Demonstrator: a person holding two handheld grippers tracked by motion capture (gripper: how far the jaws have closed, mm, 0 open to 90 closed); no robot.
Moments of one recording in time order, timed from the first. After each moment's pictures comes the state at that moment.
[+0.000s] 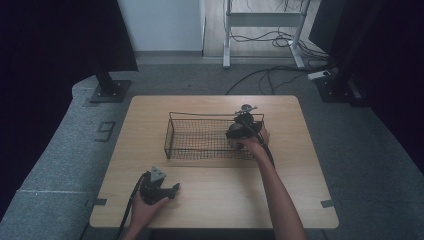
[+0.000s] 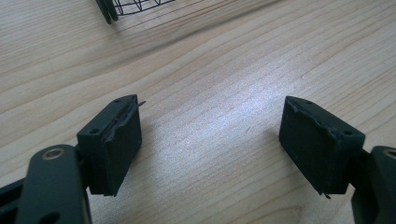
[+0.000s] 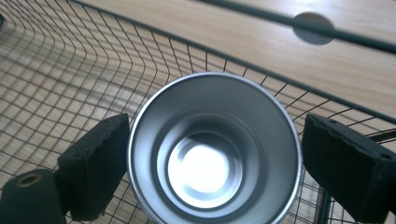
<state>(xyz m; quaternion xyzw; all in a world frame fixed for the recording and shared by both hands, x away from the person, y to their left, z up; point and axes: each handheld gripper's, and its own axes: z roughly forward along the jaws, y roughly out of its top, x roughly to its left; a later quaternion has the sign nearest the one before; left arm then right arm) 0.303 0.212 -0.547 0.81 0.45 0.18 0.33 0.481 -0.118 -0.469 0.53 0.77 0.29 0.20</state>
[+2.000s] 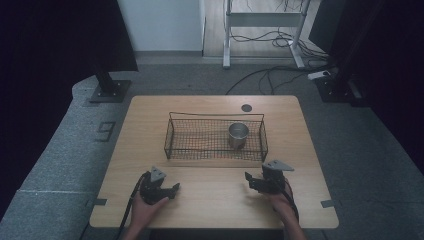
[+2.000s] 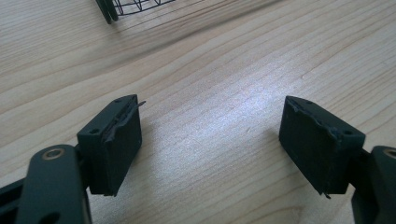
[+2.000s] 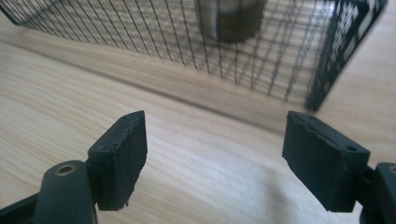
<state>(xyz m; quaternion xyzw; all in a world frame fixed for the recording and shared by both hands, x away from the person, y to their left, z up) 0.303 0.212 -0.546 0.81 0.45 0.18 0.33 0.316 -0.192 -0.536 0.50 0.73 0.42 0.19</state>
